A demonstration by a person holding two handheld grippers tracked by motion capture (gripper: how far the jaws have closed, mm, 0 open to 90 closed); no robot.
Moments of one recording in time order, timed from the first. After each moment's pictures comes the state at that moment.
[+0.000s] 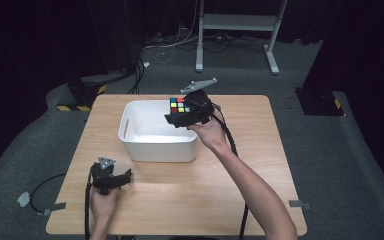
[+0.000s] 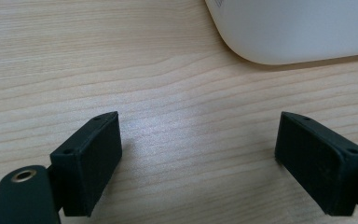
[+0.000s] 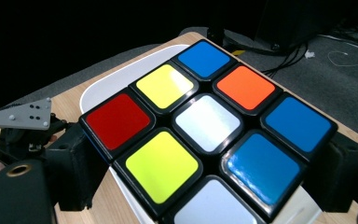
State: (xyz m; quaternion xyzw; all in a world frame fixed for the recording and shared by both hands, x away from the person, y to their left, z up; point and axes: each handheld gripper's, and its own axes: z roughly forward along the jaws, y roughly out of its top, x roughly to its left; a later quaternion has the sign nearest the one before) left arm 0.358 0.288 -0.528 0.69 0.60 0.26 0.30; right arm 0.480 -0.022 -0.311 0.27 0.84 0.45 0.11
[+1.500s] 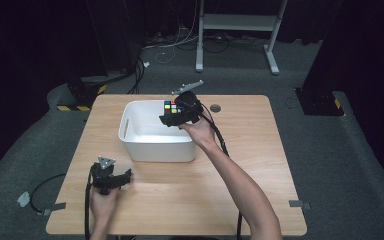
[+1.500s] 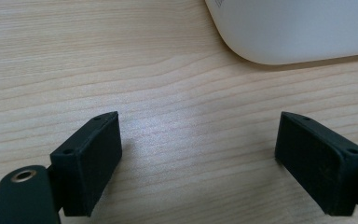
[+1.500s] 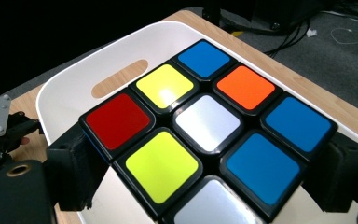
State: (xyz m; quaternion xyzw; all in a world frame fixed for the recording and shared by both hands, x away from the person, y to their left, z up) left arm 0.358 0.287 -0.528 0.69 0.60 0.26 0.30; right arm 0.509 0.005 -0.345 0.30 0.85 0.42 0.10
